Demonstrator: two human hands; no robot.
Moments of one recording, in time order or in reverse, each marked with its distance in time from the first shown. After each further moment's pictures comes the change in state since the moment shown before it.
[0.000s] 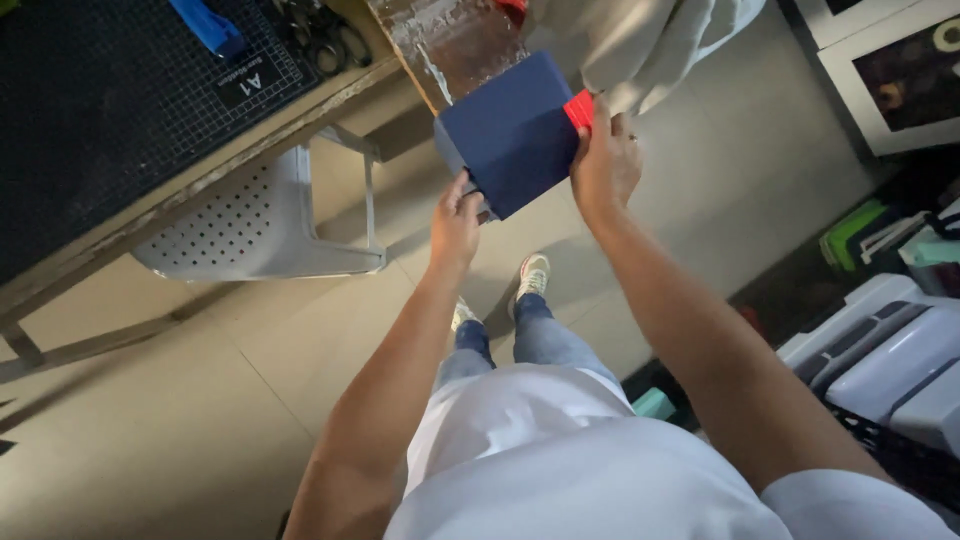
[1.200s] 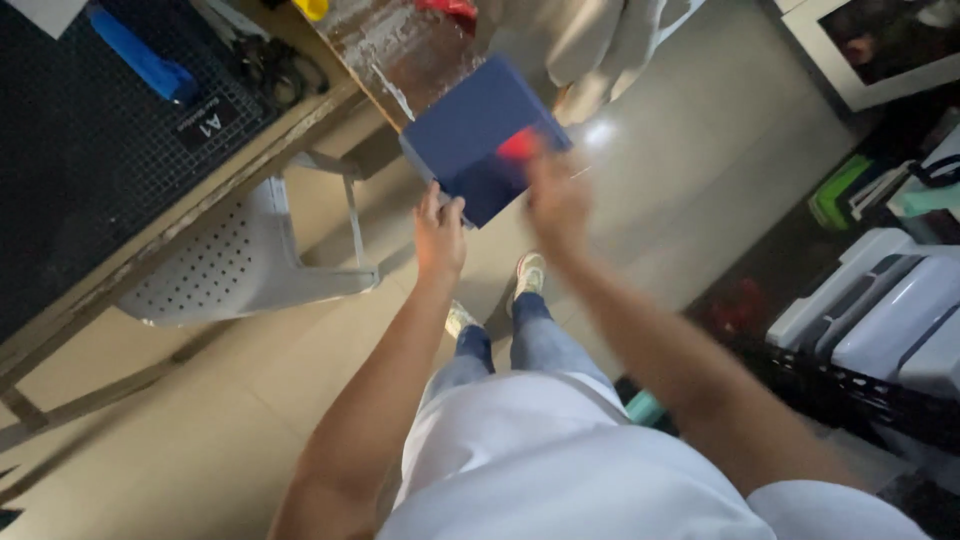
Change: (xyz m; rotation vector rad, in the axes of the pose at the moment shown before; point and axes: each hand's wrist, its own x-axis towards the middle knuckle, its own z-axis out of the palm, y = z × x) left_hand -0.012 0.032 0.003 0.451 -0.071 0.016; right_hand -0.040 -0.009 -0.007 -0.099 0.083 0.005
